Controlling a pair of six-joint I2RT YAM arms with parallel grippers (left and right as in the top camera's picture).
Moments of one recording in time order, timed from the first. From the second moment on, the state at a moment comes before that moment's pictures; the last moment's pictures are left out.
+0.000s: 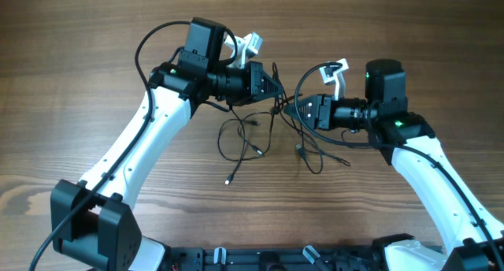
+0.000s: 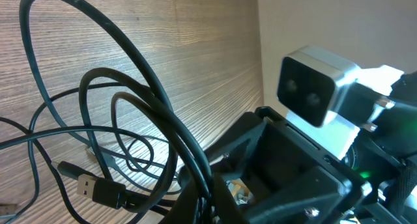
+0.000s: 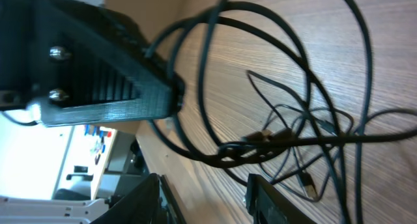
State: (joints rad) left arm -0.38 1.65 1.35 -0.58 0.86 -0.58; right arm 0.19 1.35 0.86 -0.23 -0.99 0.42
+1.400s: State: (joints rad) left arm -0.38 1.65 1.35 -0.79 0.84 -0.76; right arm 0.19 1.35 0.86 -0.17 -1.03 0.42
